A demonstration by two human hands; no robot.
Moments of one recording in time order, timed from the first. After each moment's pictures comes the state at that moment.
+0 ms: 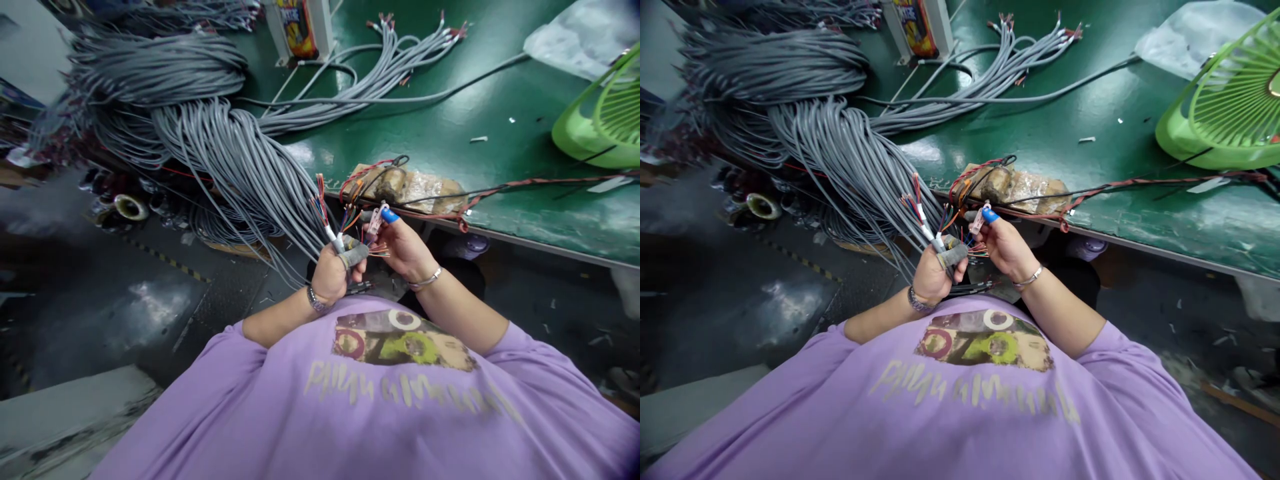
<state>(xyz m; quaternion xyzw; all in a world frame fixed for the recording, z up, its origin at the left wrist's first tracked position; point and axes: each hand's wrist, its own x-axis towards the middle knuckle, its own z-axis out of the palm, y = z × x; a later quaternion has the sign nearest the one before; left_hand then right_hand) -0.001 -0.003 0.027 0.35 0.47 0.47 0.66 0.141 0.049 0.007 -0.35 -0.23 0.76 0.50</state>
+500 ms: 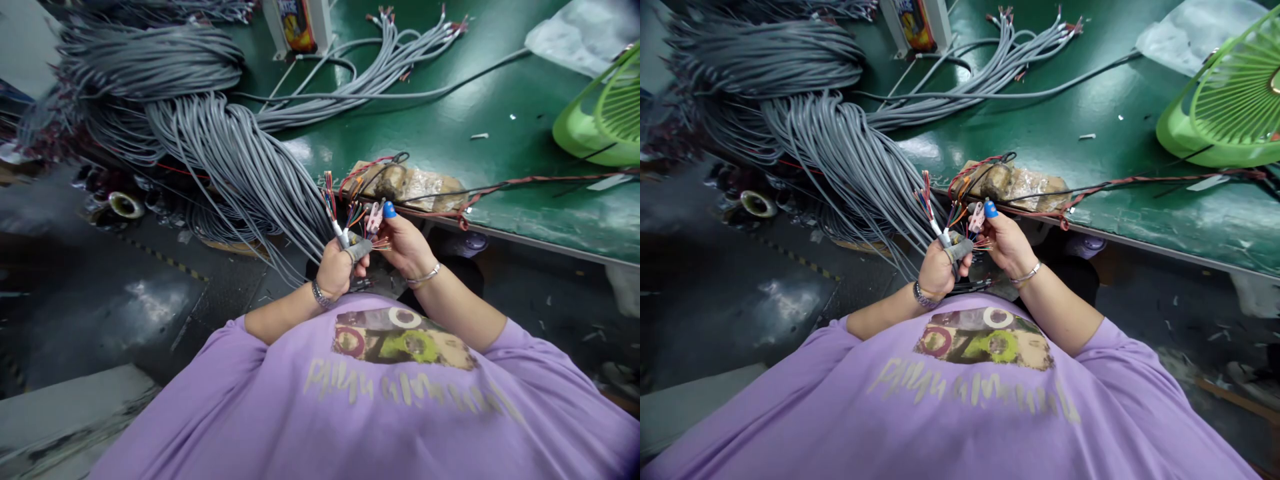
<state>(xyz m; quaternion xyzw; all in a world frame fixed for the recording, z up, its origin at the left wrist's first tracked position) 0.007 0.005 0.024 0.35 0.49 0.46 0.65 0.138 0.053 0.001 -0.35 -0.22 0.74 0.53</state>
